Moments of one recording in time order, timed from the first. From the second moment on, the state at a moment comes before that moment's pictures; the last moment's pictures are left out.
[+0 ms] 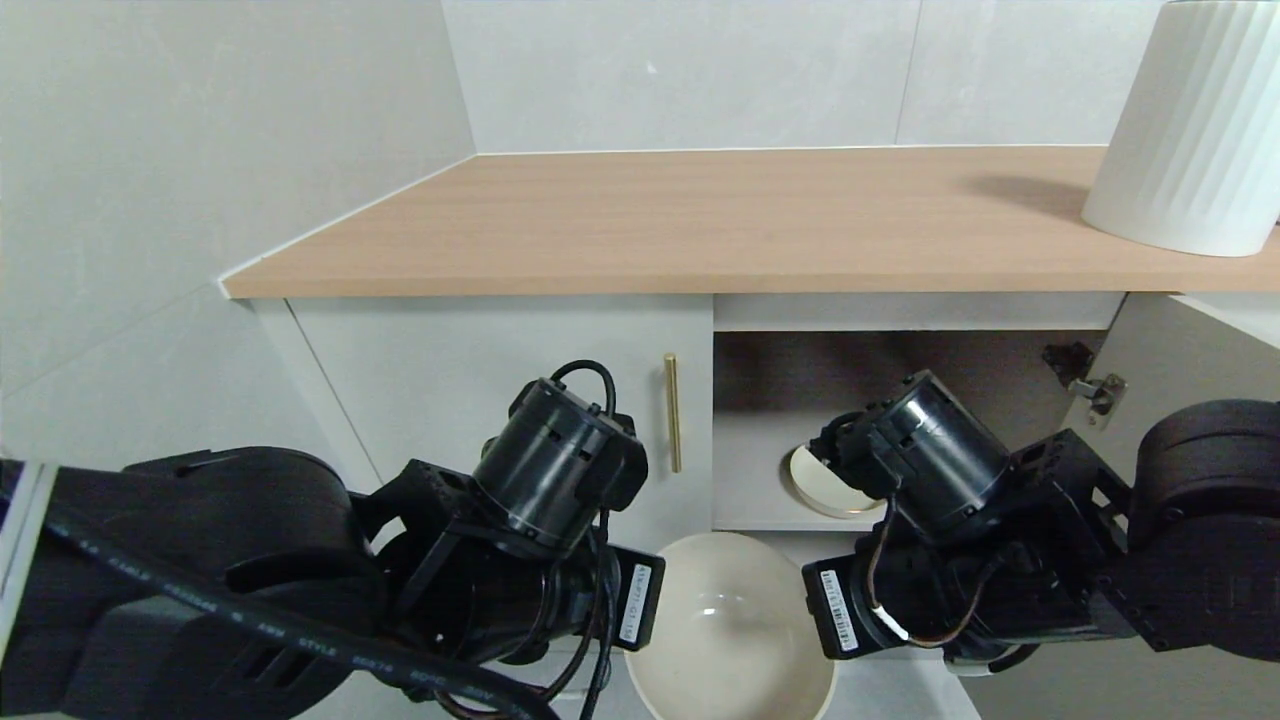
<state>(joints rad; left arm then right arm) -0.83 1.74 -1.02 0.14 0.25 -0.42 0.84 1.74 -1.10 0.29 -0.14 0.52</state>
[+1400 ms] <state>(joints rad) -0.83 1.70 -1.02 0.13 0.24 -0.43 0.38 2.01 -1.07 -0.25 -0.24 0.67</state>
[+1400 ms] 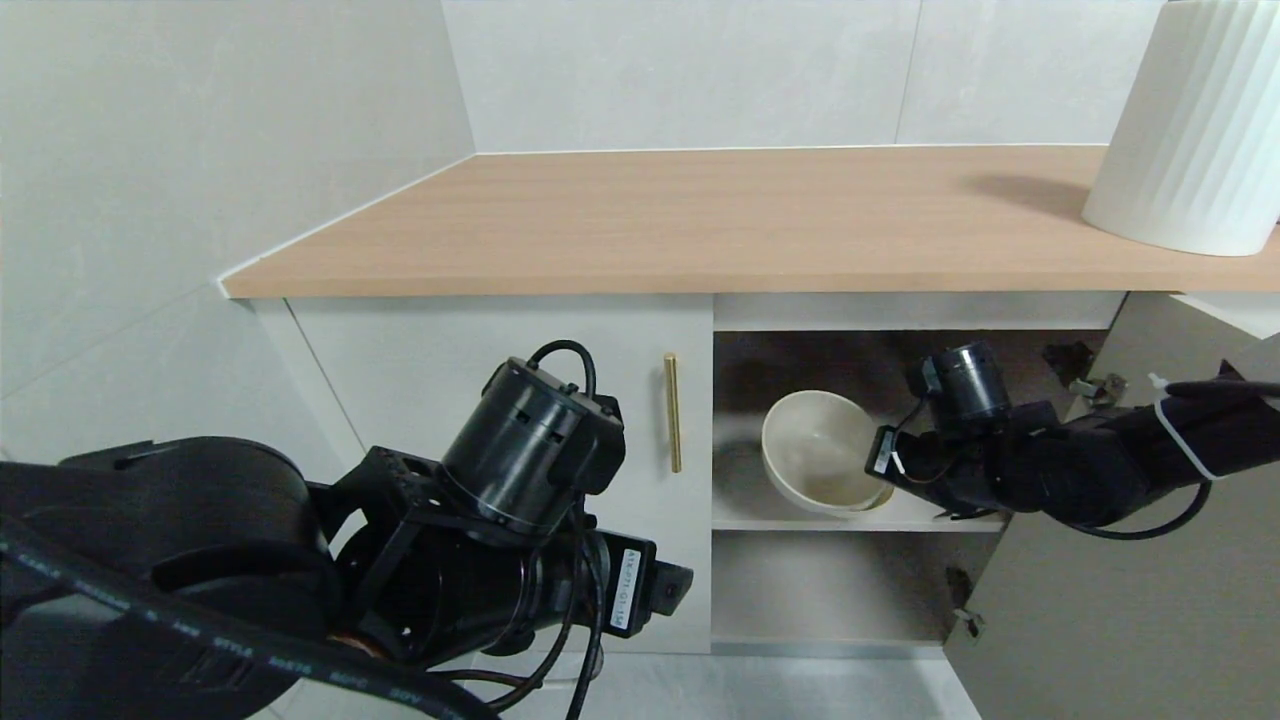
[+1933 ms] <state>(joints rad) -0.82 1.70 -1.02 0.13 0.24 -0.43 0.31 2.16 -1.19 -0.26 -0.30 0.68</state>
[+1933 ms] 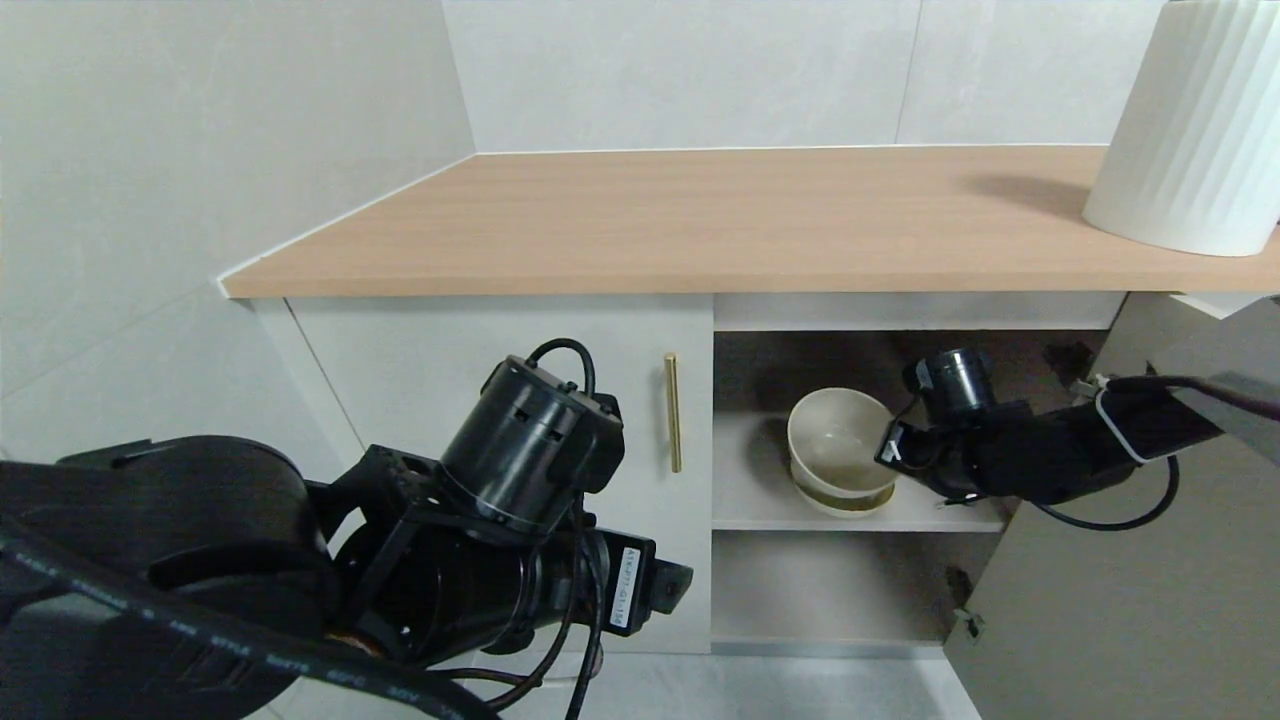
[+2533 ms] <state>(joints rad) -0.82 1.70 -1.02 0.13 0.24 -0.43 0.29 2.26 -1.22 -0.32 -0.34 0.67</state>
